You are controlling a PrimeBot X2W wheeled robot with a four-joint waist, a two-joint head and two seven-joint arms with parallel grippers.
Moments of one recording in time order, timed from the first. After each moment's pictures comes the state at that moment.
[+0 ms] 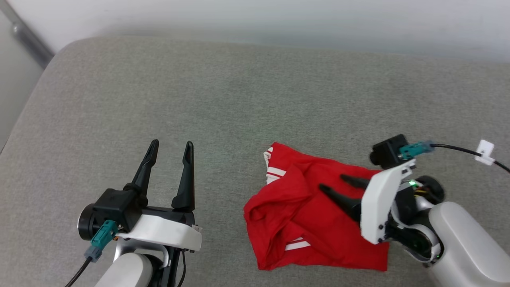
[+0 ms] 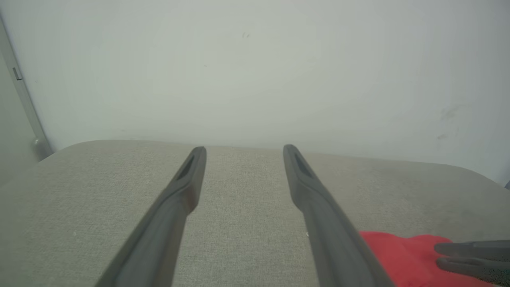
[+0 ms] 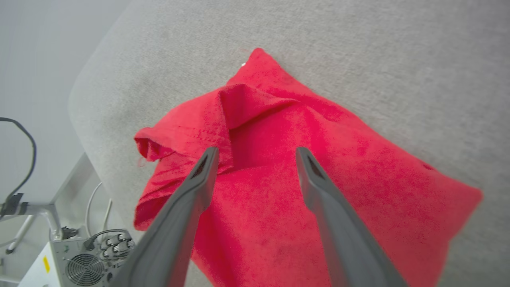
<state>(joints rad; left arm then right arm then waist) -0.21 0.36 -0.45 -0.07 -0.54 0.26 -0.26 -0.42 -0.30 0.48 0.21 0.78 0.13 0.56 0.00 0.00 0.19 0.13</state>
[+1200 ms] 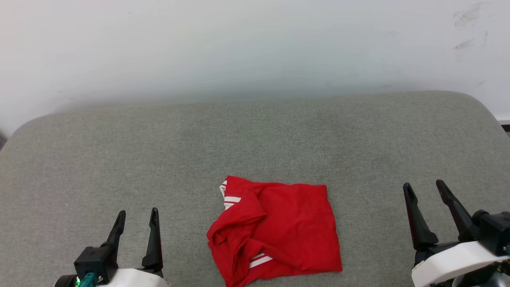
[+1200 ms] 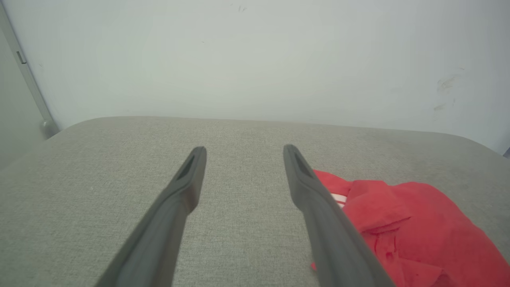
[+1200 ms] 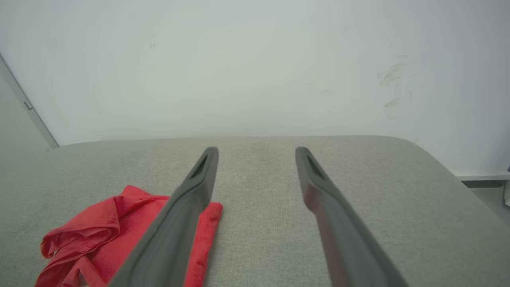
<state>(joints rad) 0.06 0.36 -0.31 0.02 -0.50 0.26 -0.26 0.09 -0.08 -0.03 -0.19 0.19 0.13 0.06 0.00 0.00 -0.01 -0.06</state>
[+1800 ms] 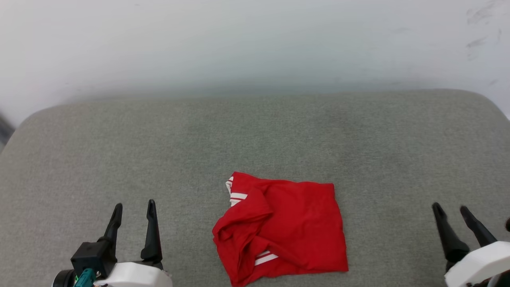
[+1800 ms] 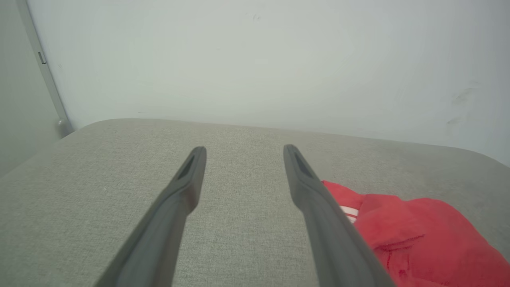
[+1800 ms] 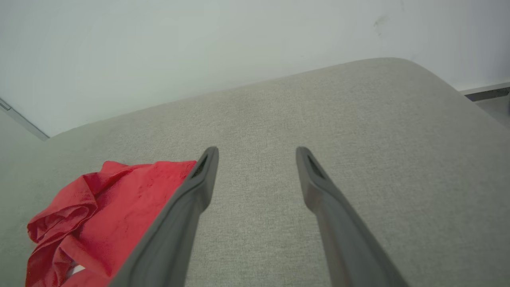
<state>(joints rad) 0.05 0.31 -0.26 0.02 -0.46 0.23 -0.26 0.09 -0.12 -0.14 -0.10 0.37 0.13 0.22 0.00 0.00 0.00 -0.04</state>
